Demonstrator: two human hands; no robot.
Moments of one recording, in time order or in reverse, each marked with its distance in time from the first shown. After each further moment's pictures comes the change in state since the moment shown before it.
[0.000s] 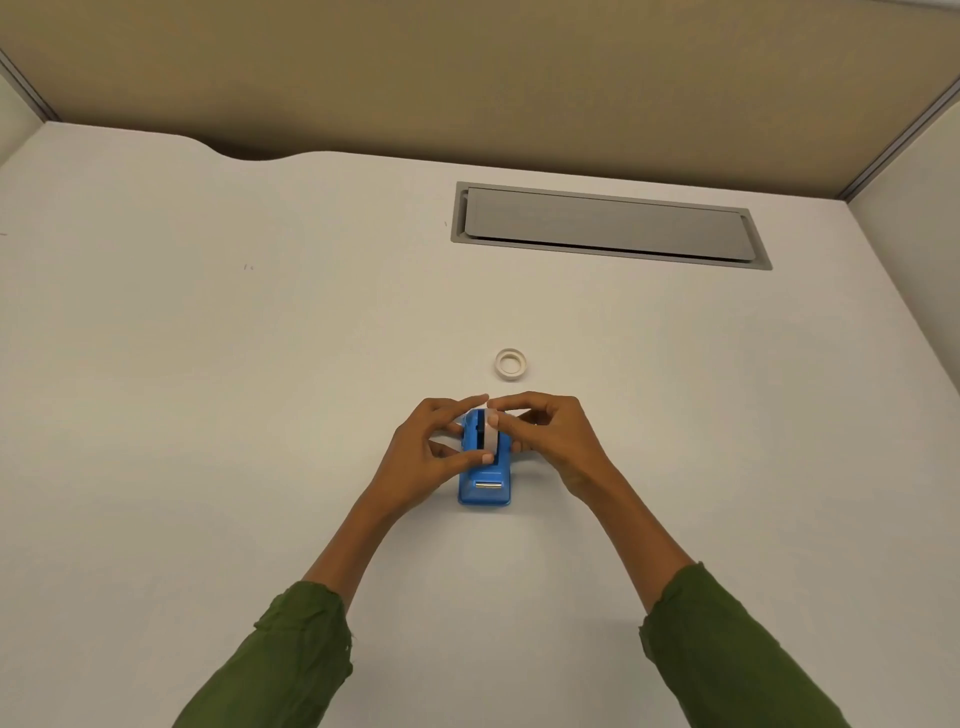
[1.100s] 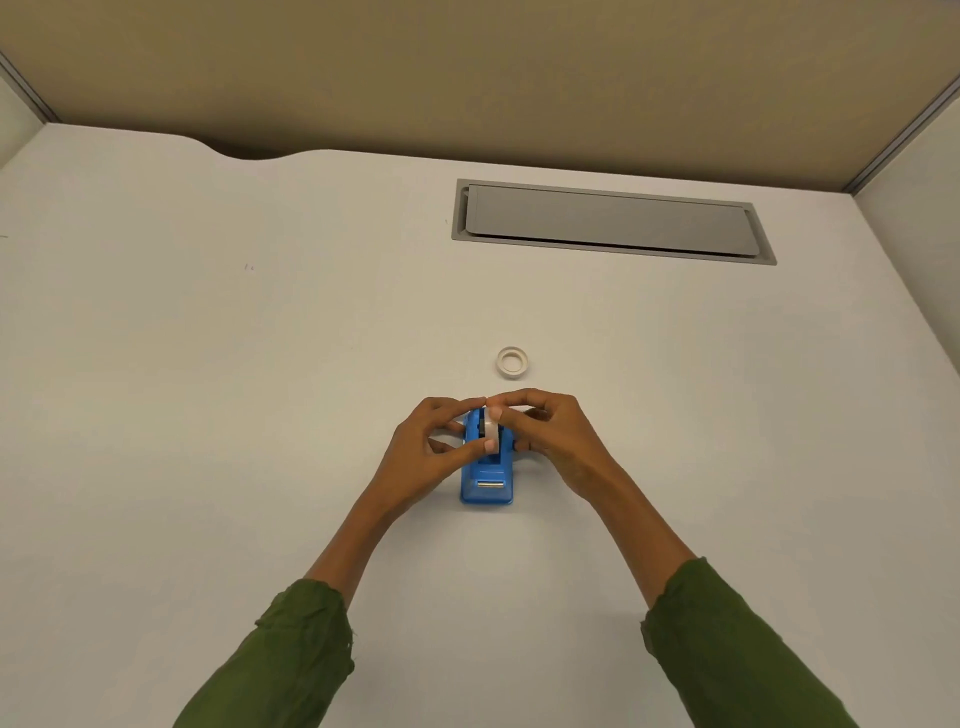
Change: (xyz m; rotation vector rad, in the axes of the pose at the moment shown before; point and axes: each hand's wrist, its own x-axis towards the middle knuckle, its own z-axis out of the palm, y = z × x) left_hand 0.001 0.002 0.000 -0.026 0.024 -0.037; right_hand 0.001 -0.002 0.000 0.051 -0.055 0.057
